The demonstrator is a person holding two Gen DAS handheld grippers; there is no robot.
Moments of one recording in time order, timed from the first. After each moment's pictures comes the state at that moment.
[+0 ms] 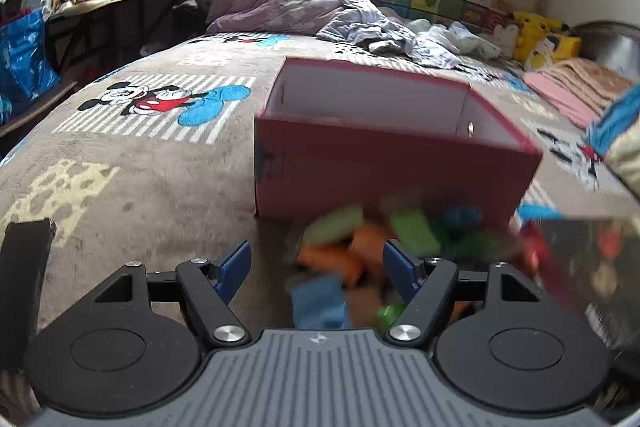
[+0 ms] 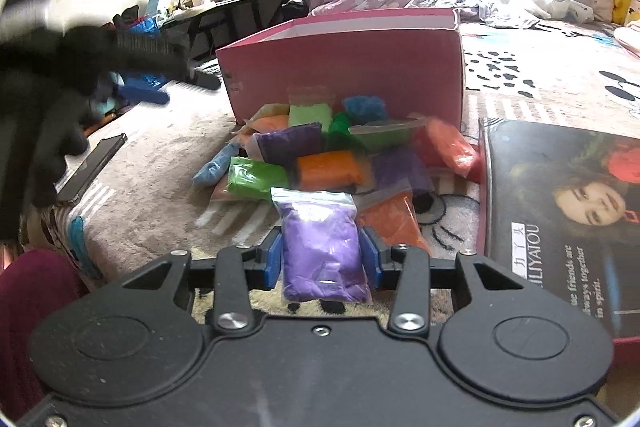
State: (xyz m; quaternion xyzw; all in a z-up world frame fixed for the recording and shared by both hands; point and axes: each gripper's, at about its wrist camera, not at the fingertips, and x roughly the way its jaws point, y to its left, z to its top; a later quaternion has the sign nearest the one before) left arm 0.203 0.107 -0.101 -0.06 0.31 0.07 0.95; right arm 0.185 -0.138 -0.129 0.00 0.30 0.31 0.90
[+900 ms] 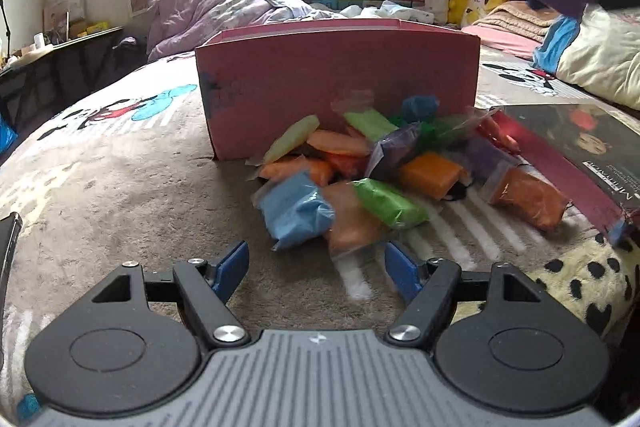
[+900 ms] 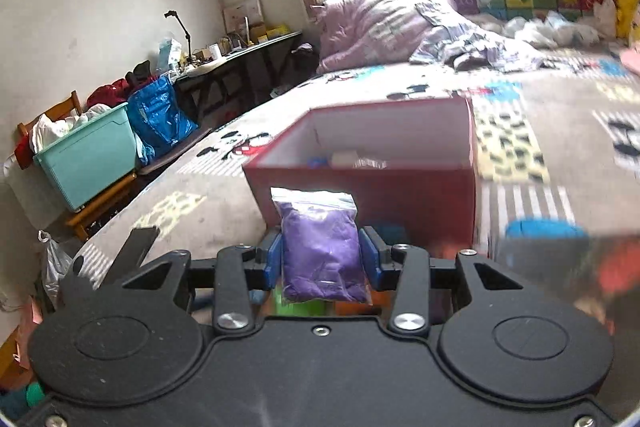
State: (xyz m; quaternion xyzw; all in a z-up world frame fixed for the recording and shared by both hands) left arm 0.163 0.088 -0.162 0.03 0.29 -0.01 0.96; right arm 0.230 -0.123 -0.024 0.04 0.26 0.33 0.91
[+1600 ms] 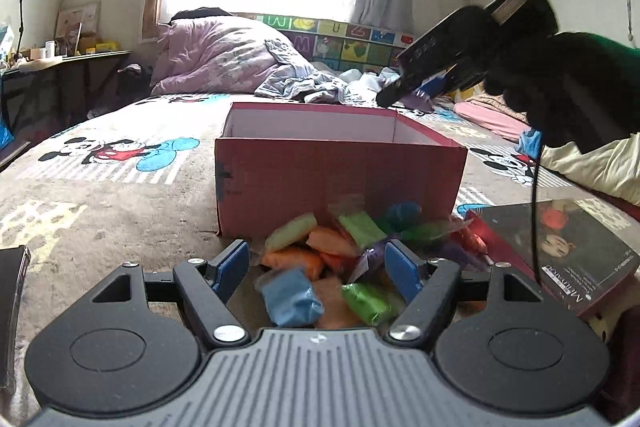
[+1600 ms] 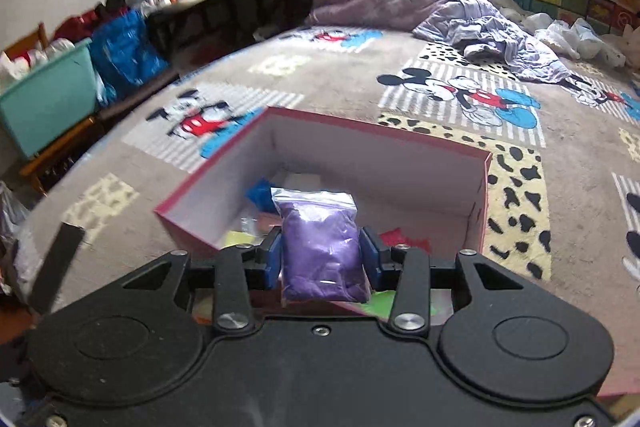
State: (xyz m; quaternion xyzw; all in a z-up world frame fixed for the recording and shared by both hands) left arm 0.155 0.107 -0.105 -0.04 0.21 -0.02 0.98; right arm 0.378 -0.059 -0.002 -0.08 0.34 0.31 0.89
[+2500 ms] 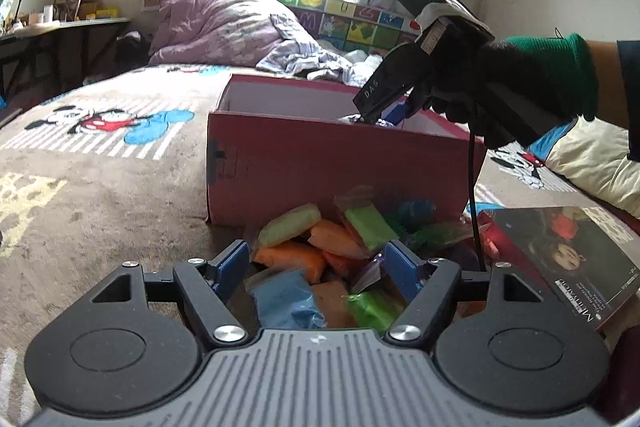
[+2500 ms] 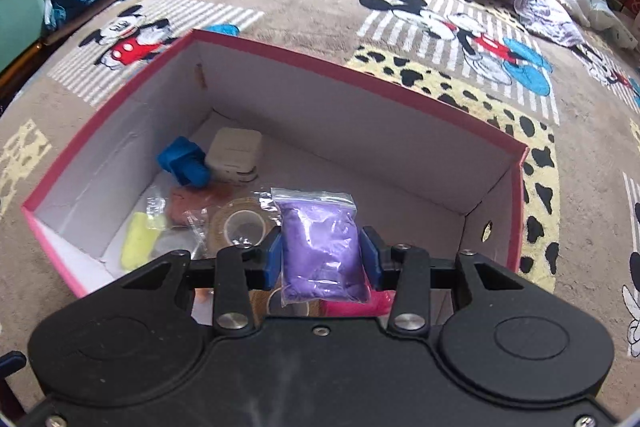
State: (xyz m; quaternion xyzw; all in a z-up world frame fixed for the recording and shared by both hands) left arm 0.192 0.116 -0.123 -0.07 0.25 -0.03 0.97; right arm 0.476 -0.007 -0.053 -0.16 0.44 0.26 0.84
